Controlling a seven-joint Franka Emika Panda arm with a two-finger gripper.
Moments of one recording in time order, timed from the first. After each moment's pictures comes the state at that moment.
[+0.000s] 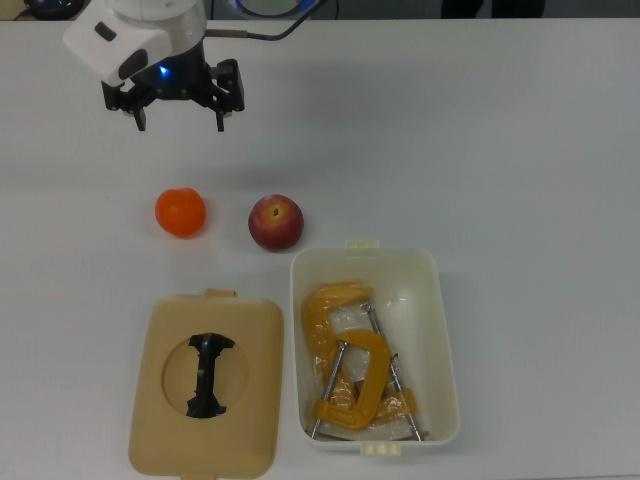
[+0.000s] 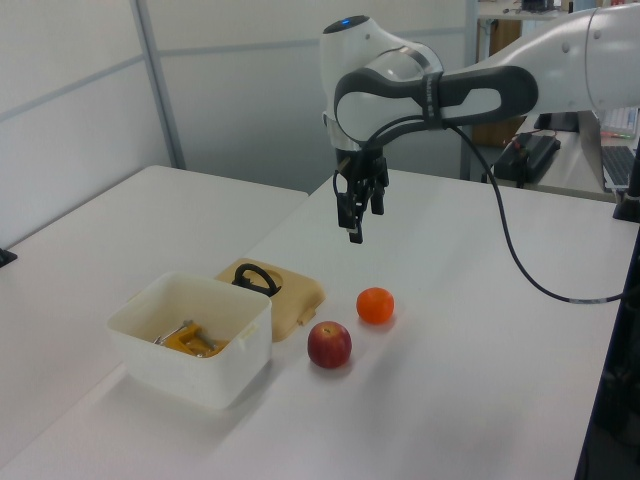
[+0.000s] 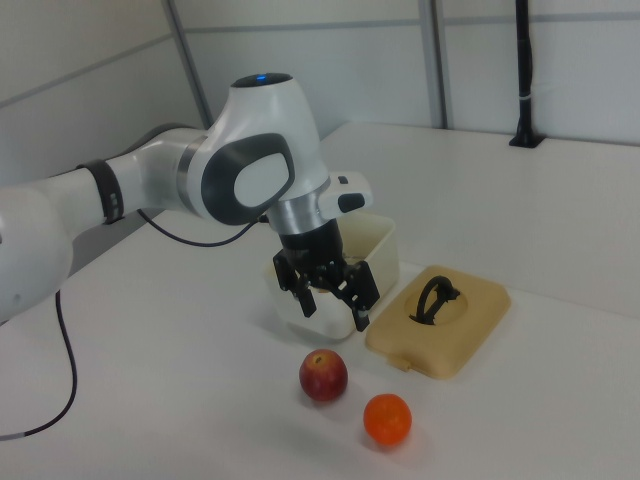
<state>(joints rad) -0.05 0.16 -0.04 -1.63 -0.07 1.80 -0.13</state>
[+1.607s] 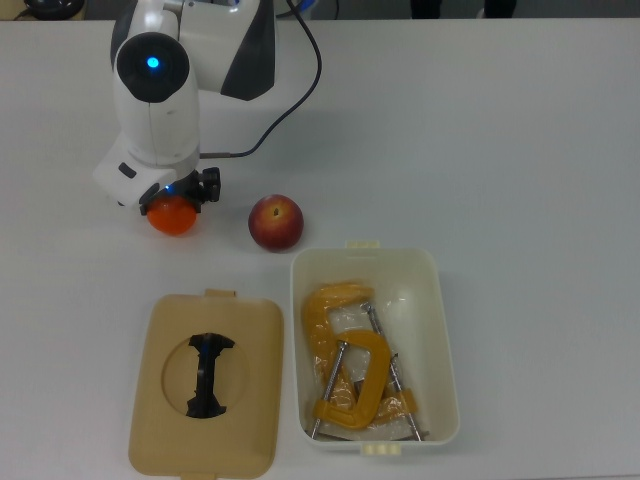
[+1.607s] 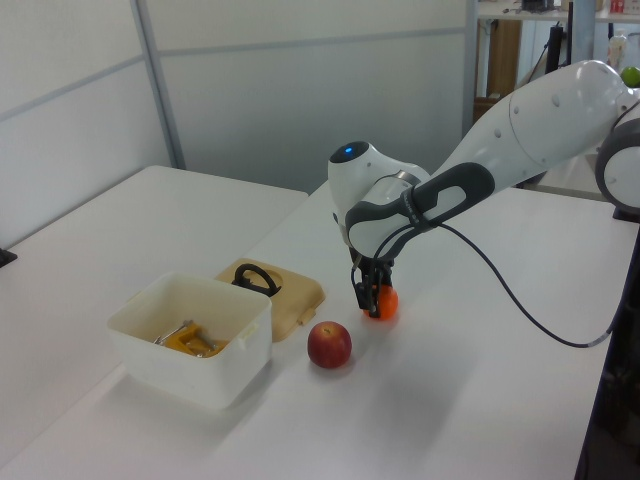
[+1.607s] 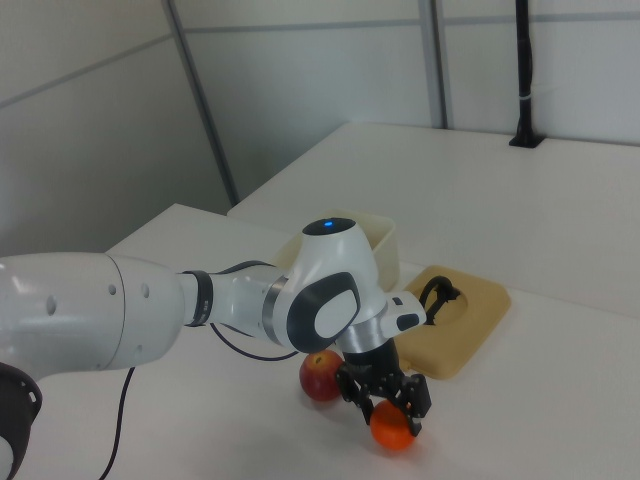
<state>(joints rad) -0.11 0.38 -0.04 -1.83 -0.19 2.18 -0.17</state>
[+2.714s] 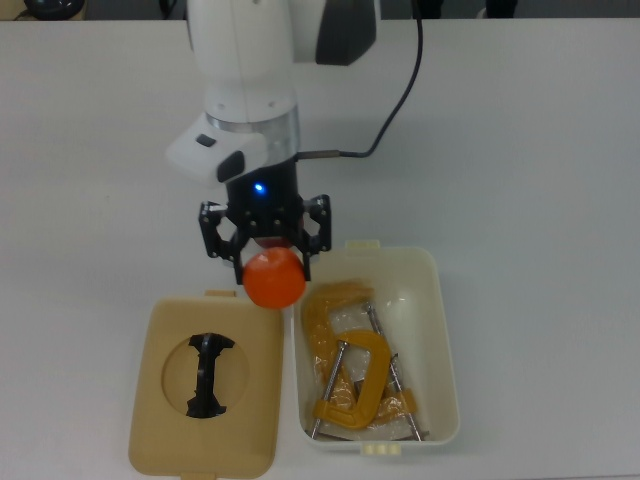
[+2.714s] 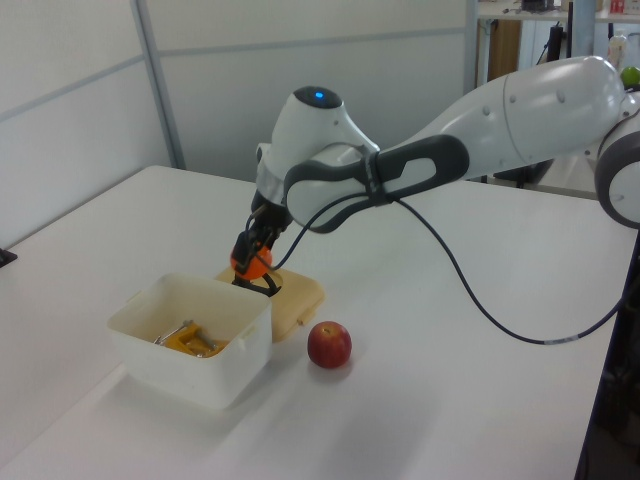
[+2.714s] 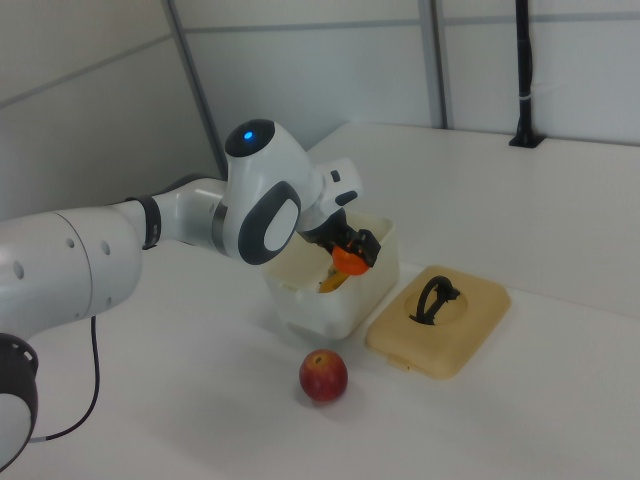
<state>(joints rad) 0.01 0.41 0.05 -1.57 0.02 2.49 -0.01</state>
